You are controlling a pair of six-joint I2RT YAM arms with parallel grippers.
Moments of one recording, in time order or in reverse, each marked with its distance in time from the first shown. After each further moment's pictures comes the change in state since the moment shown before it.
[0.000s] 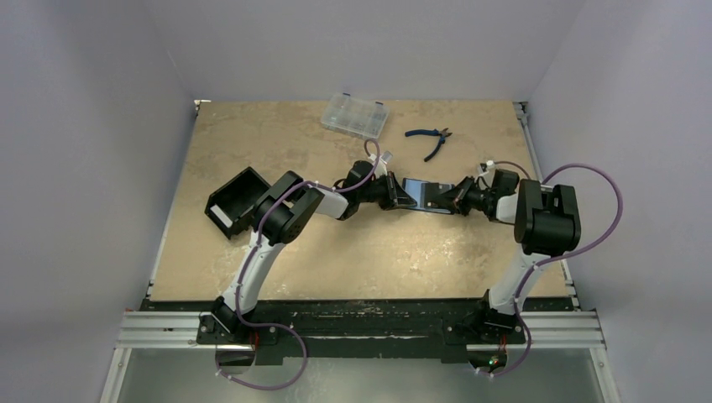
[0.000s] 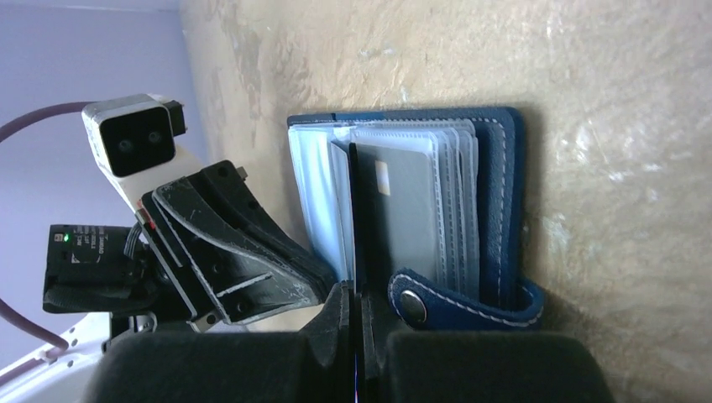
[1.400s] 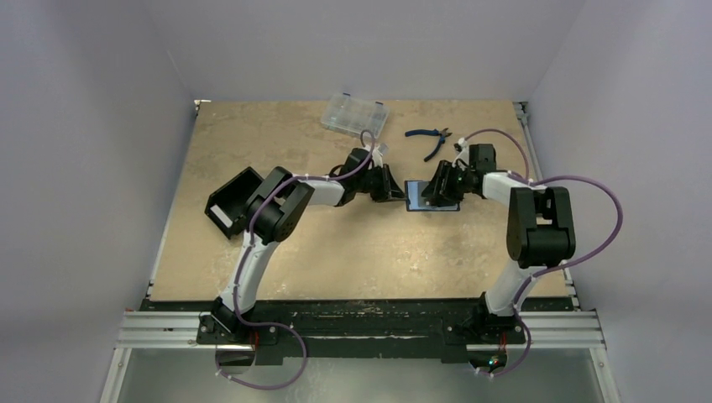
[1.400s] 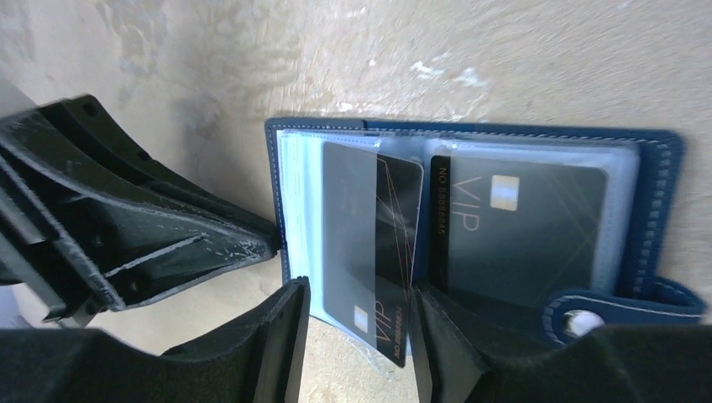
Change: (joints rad) left arm 0.050 -0.057 0.079 -0.327 -0.035 0.164; right arm 0.187 -0.114 0.268 -0.572 0.373 -0.402
